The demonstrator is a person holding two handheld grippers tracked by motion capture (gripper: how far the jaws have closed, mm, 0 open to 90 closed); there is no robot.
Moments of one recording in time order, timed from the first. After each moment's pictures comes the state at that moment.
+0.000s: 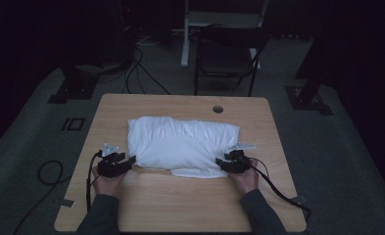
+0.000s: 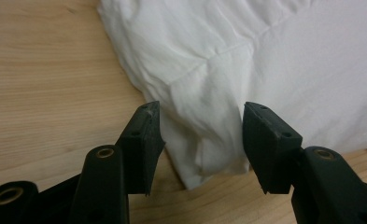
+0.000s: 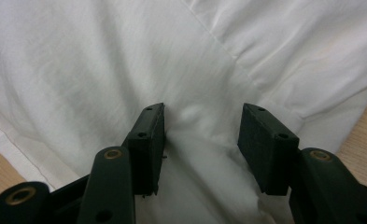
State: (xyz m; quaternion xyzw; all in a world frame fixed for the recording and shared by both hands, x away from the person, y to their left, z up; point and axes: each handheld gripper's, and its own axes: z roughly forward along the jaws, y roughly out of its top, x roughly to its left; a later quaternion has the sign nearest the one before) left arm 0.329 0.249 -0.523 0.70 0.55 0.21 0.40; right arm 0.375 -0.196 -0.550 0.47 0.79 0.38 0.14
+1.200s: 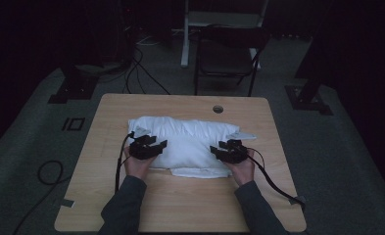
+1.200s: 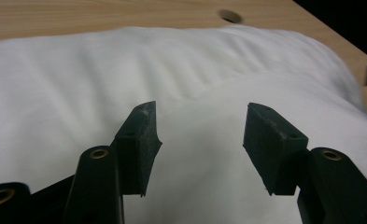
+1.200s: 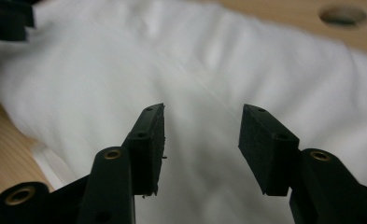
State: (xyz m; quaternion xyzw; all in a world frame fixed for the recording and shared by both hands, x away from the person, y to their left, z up) left arm 0.379 0.173 -0.495 0.72 0.51 0.18 0.44; right arm 0.385 -0.172 -0.499 0.43 0.77 0.45 0.15
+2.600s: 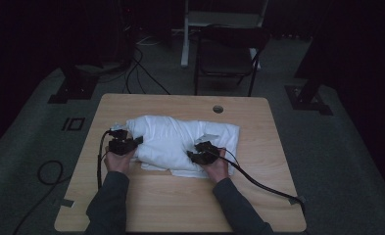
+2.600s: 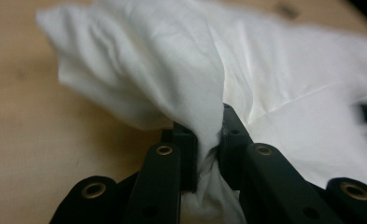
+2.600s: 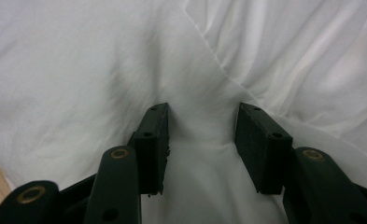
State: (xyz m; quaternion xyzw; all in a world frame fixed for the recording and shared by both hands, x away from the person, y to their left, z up) left arm 0.392 0.226 -0.487 0.70 0.54 0.15 0.44; right arm 0.403 -0.093 -0.541 0.38 0.83 0.38 0.15
